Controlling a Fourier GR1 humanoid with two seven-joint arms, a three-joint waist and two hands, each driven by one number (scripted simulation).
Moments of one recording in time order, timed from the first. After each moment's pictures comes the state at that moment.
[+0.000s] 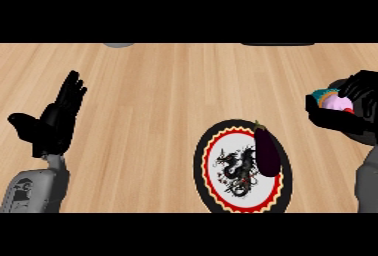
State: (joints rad) left arm -0.24 0.17 0.13 -1.47 -0.01 0.04 0.09; right arm -0.35 -0.14 -0.24 -1.84 0.91 0.12 0.48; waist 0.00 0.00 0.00
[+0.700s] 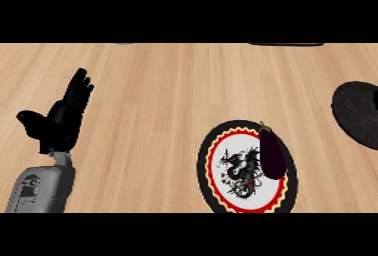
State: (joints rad) left arm -0.26 0.16 0.11 -1.46 -0.02 0.03 0.08; right arm -0.47 -0.51 -0.53 -1.04 0.89 -0.20 0.01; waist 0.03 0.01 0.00
